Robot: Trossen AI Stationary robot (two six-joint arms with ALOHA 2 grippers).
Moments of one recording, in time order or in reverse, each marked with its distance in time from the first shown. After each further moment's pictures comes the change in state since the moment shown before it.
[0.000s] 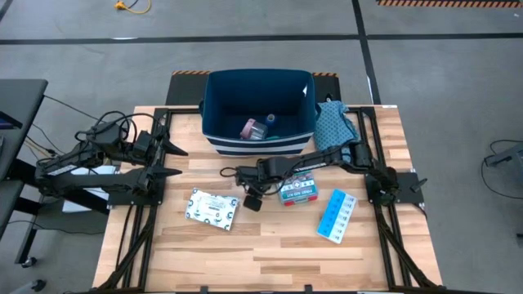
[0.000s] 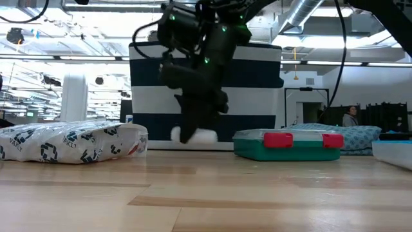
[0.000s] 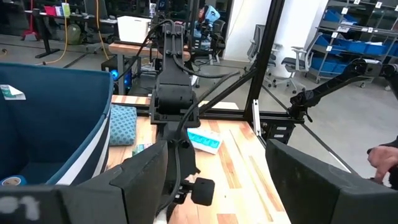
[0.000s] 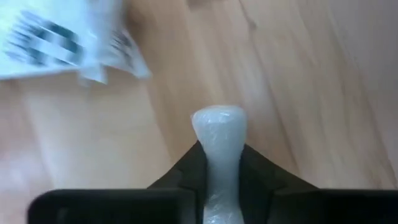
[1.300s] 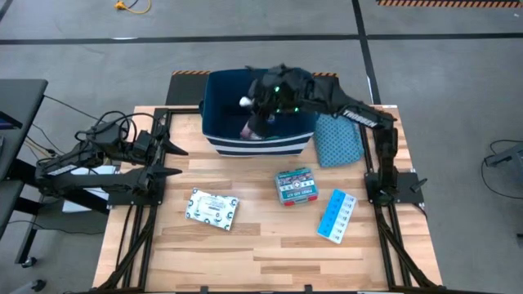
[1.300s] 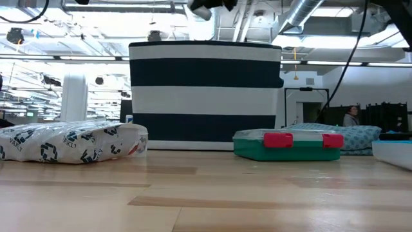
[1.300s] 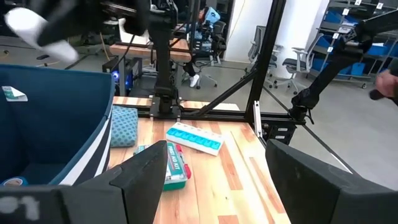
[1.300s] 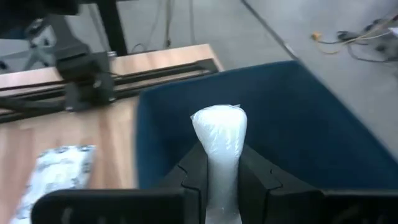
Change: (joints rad) left arm 0.000 0.001 0.000 0.007 -0.003 0.000; right arm -0.268 -0.265 0.604 -0.237 0.111 -0.379
